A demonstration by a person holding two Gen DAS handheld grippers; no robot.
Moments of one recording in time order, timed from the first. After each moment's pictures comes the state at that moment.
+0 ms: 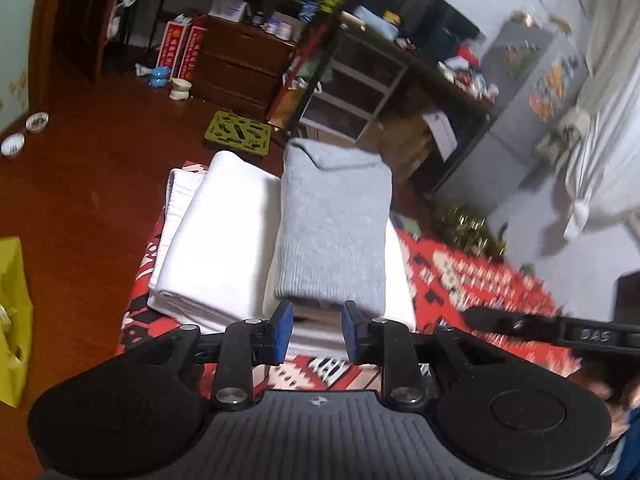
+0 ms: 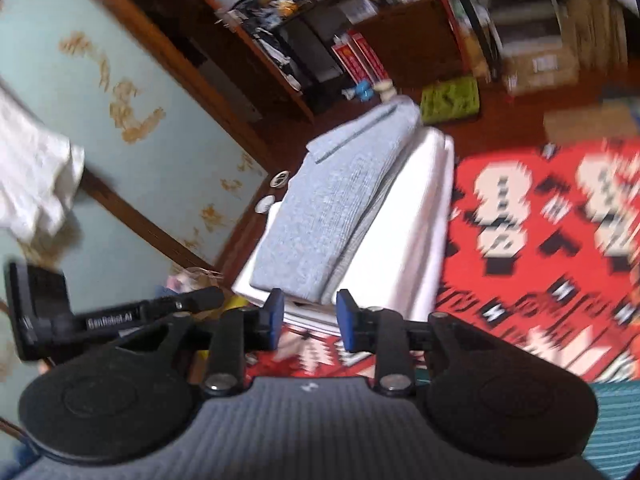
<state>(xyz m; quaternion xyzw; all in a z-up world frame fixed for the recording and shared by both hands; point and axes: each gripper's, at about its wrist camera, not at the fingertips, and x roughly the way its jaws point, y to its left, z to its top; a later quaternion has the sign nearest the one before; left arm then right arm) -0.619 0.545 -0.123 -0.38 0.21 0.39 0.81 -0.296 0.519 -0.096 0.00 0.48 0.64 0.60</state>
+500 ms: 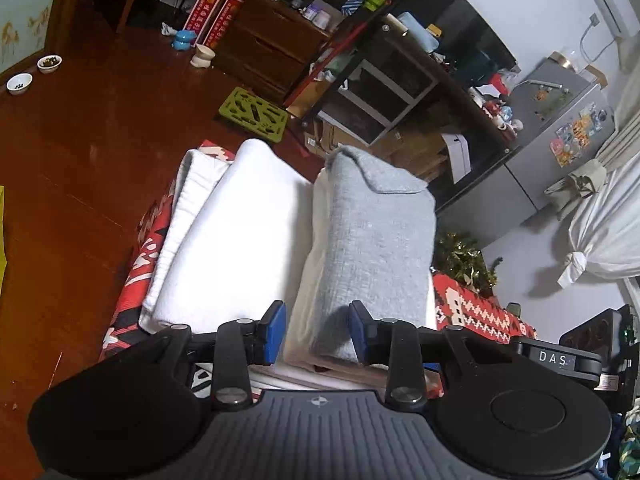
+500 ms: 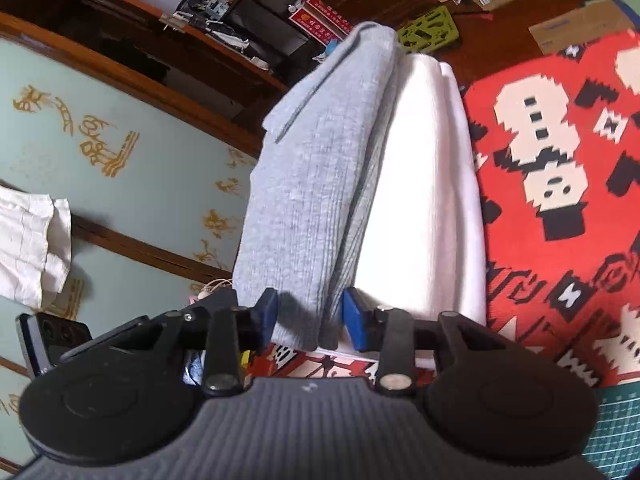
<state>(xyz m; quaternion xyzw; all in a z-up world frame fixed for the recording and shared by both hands) -0.623 0.599 -0.162 -0.46 0.18 0.38 0.78 -0.289 0.589 -0.153 0.06 0.57 0.59 0.56</state>
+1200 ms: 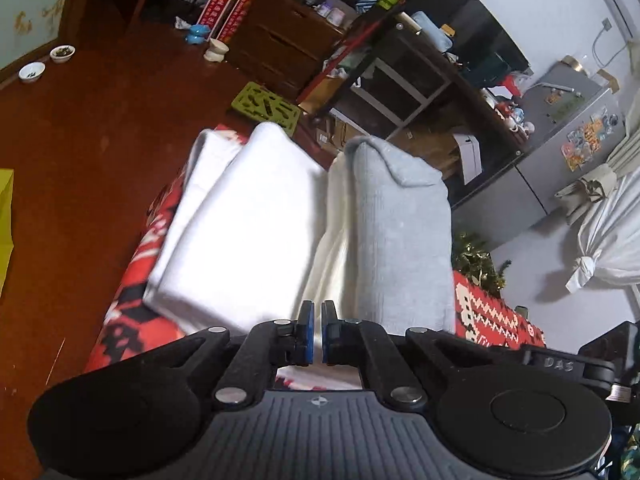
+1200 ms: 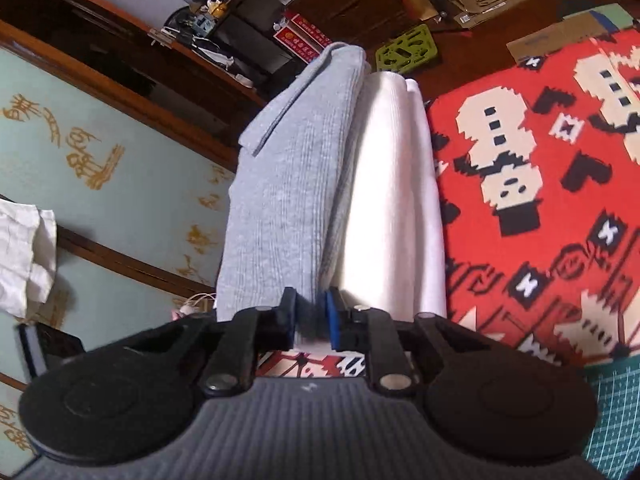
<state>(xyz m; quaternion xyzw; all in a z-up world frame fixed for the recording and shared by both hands) -0.628 0.579 -0.166 -0.46 0.18 0.39 0.78 -0.286 0.558 -0.148 0.06 0.55 0.58 0.59</state>
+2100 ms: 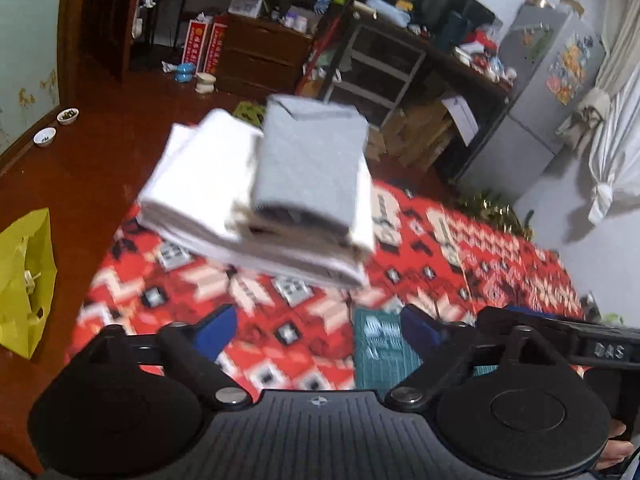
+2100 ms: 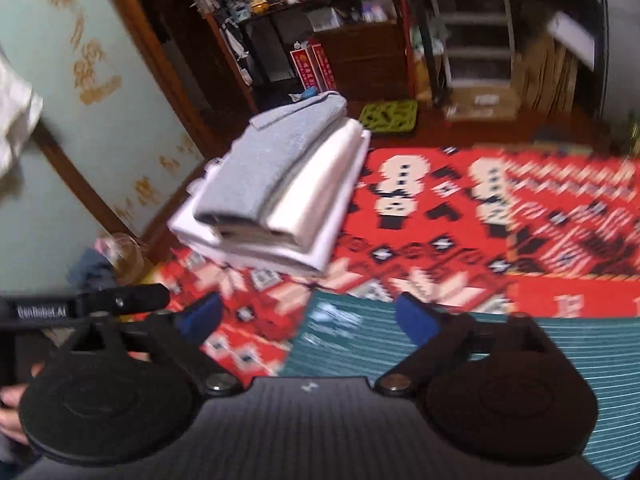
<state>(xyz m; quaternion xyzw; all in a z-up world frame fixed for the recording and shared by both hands) -0.571 0.422 -0.122 -0.34 0.27 0.44 0.78 -0.323 0.399 -0.080 -0.12 0.39 0.60 0.69</state>
